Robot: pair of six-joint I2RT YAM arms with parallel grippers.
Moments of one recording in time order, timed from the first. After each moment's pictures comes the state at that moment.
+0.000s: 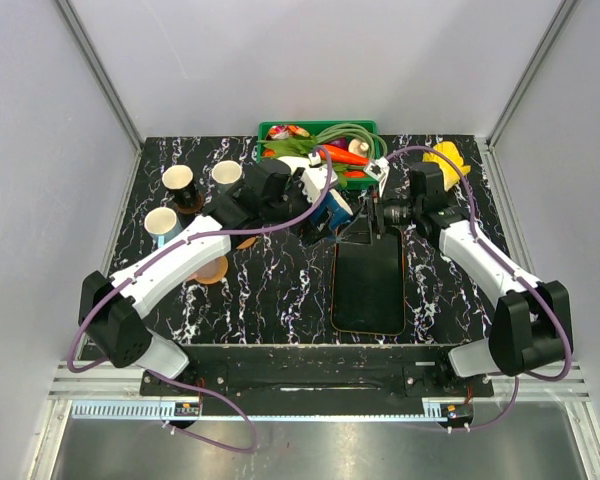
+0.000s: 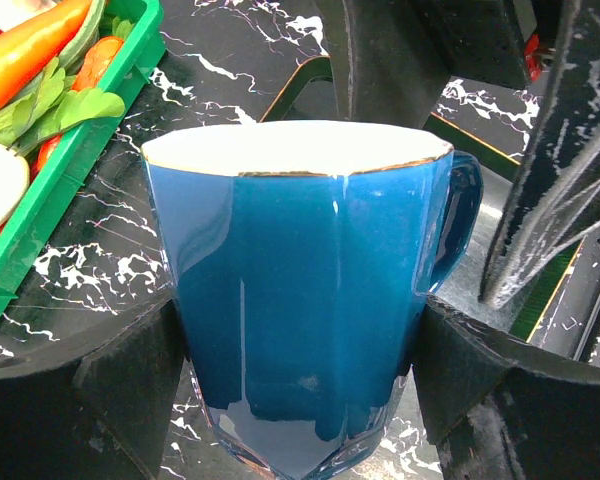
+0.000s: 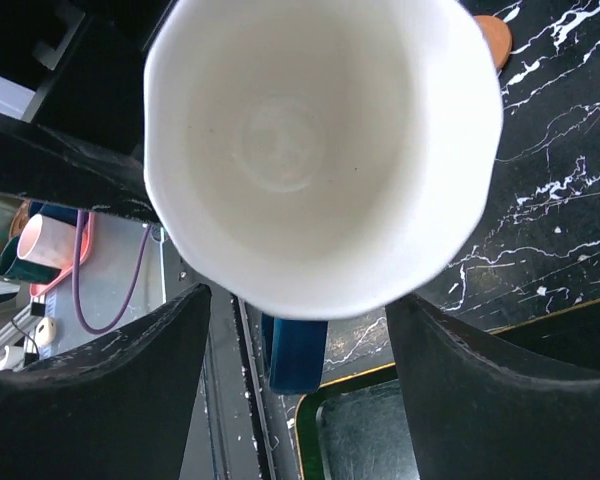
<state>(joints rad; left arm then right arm) -0.71 1.48 1.35 -0.40 0.32 0.20 0.29 1.41 1.02 -0.15 -1.11 0.12</state>
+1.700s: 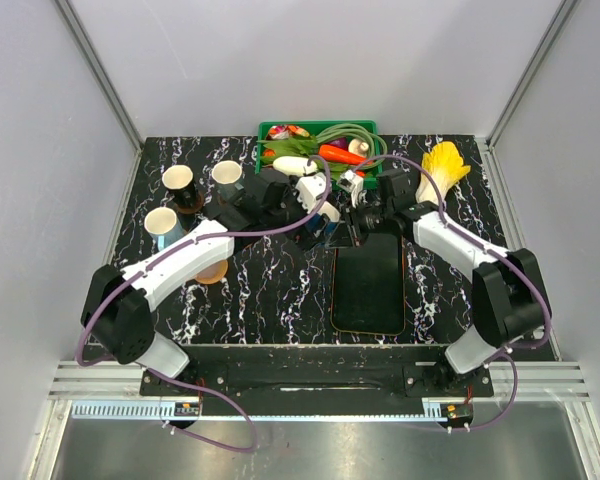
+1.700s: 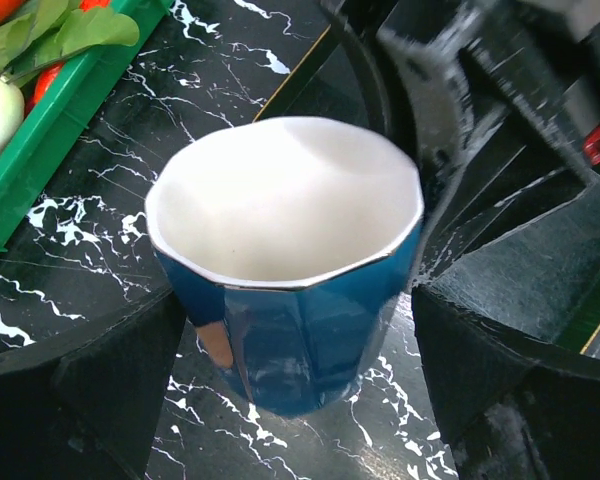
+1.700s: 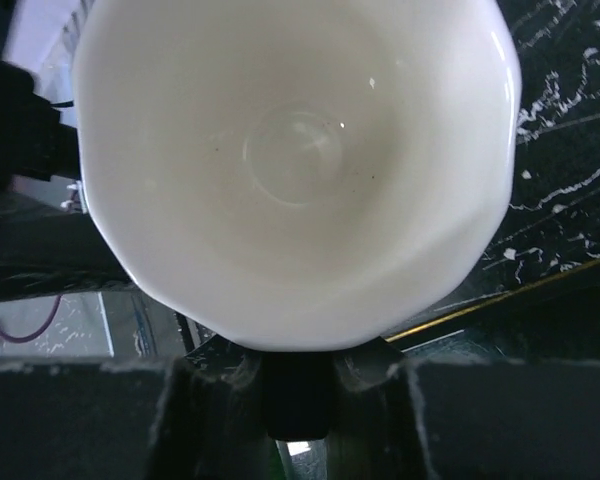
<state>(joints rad) -0.68 1.50 1.22 -0.31 0.28 0.19 0.40 1.58 1.09 -0.24 -0.90 0.03</state>
